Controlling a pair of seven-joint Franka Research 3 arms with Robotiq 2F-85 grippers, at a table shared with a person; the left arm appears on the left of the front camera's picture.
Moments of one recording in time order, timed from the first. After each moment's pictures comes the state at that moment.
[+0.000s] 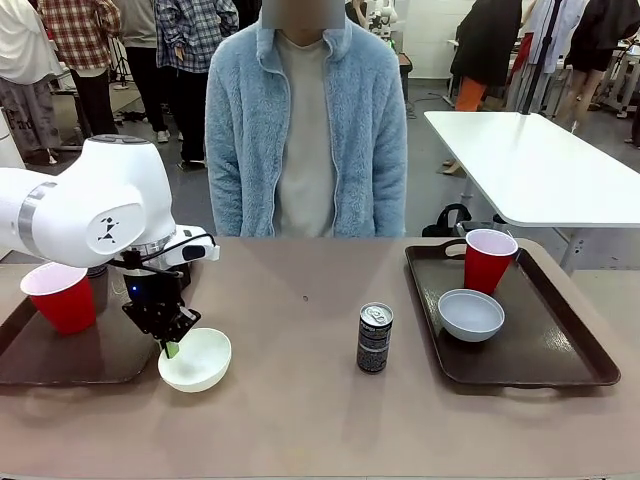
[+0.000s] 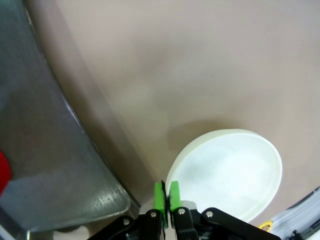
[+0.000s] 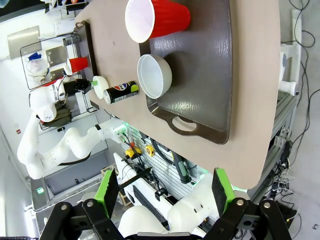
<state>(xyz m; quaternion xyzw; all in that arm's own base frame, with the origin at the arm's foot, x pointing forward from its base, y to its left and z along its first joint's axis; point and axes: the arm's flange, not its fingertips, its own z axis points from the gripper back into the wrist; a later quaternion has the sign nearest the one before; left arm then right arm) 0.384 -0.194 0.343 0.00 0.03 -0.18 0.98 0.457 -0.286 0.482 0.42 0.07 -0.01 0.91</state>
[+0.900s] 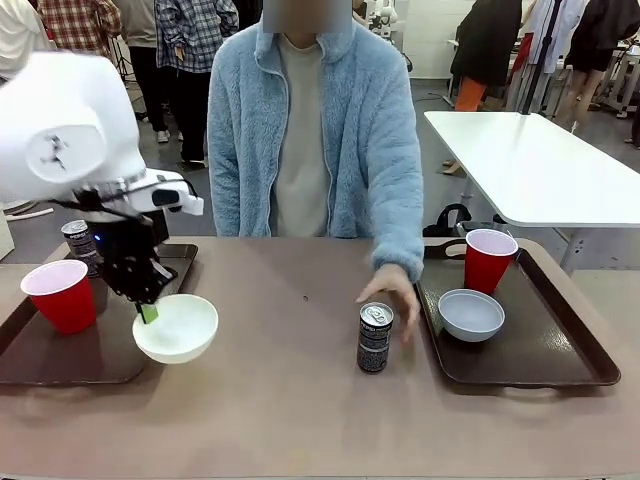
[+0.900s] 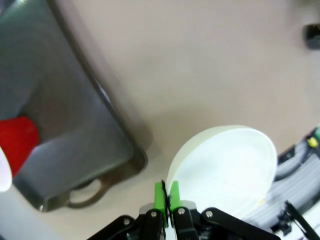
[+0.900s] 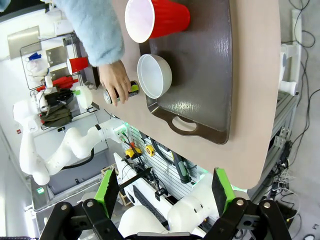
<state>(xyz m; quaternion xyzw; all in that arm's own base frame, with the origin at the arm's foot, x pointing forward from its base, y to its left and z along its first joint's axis) 0.357 -0.181 0.449 -0.02 0.02 -0.21 0.98 0.457 -0.286 0.482 0.42 0.07 -0.01 0.91</state>
